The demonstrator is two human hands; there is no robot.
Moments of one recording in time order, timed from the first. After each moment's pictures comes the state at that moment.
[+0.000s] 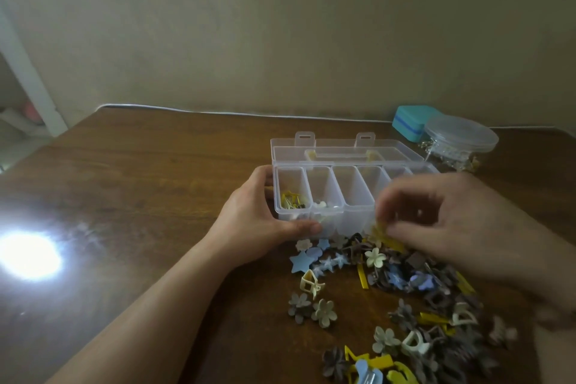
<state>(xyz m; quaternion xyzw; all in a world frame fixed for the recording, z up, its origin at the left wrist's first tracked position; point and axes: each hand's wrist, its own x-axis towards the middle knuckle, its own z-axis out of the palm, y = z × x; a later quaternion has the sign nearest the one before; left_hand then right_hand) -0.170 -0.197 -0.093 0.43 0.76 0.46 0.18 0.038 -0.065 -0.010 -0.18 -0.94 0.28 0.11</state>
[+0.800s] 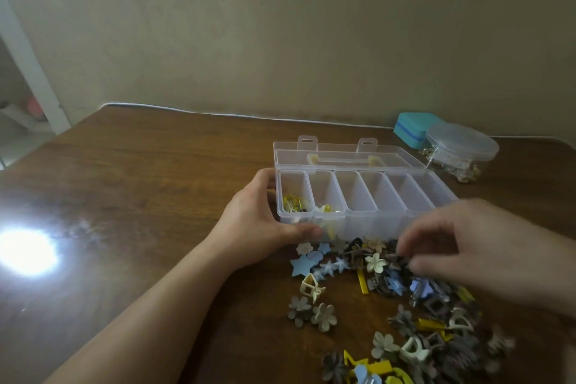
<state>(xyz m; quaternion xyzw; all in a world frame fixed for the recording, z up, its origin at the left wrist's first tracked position) -0.168 -0.198 -0.091 0.43 0.75 0.46 0.18 0.050 -0.059 -0.004 -0.27 -0.94 0.19 -0.06</state>
